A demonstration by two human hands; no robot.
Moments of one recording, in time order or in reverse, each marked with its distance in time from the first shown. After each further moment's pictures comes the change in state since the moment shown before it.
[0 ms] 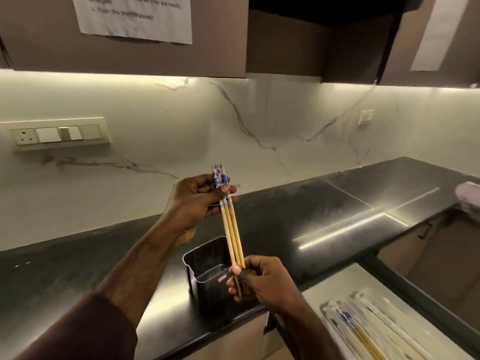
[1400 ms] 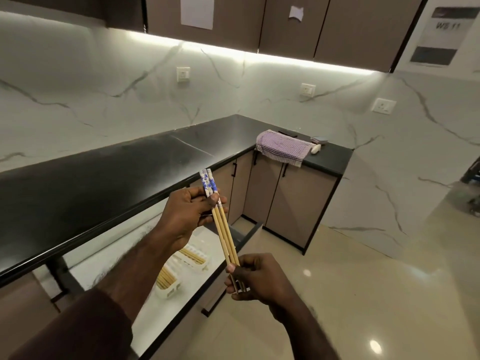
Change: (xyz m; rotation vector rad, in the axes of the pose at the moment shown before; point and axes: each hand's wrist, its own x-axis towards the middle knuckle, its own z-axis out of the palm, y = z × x) left_hand -0.186 -0.088 0.523 -0.111 -0.436 -0.250; right_hand -0.389 0.124 -0.375 0.049 0.519 0.278
